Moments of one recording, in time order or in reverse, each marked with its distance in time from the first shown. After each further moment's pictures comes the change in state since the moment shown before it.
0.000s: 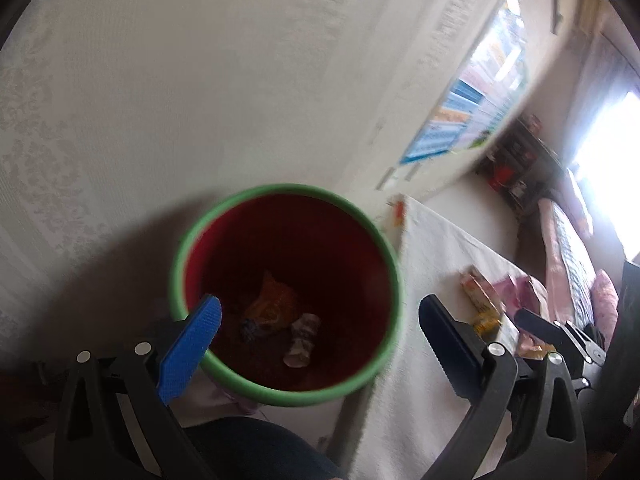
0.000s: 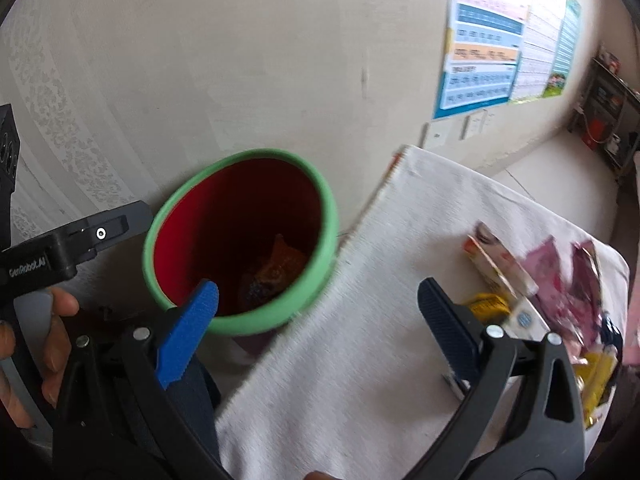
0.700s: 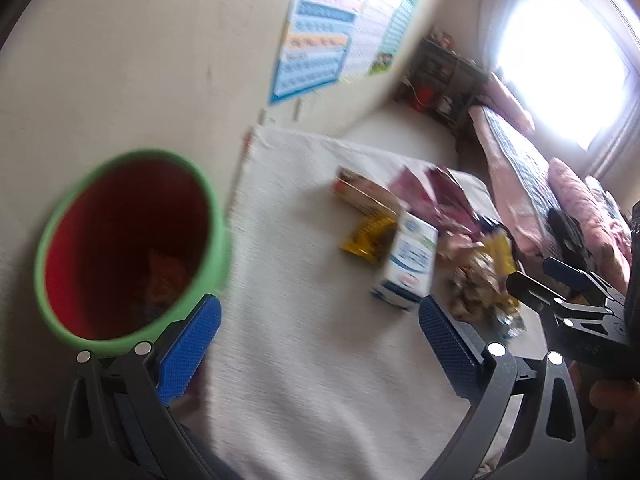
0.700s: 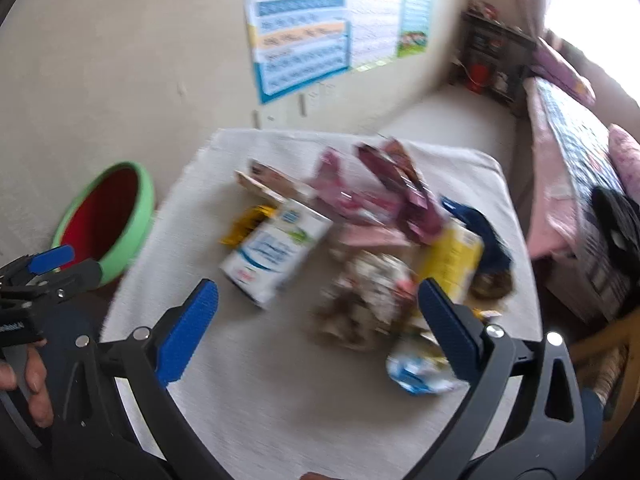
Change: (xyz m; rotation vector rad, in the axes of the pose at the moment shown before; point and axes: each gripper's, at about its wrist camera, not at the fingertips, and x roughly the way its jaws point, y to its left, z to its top) left arm 0.022 -0.145 -0.073 0.317 0.131 -0.163; right arm -0.090 -0.151 -0.103 0.292 -0.041 -0.317
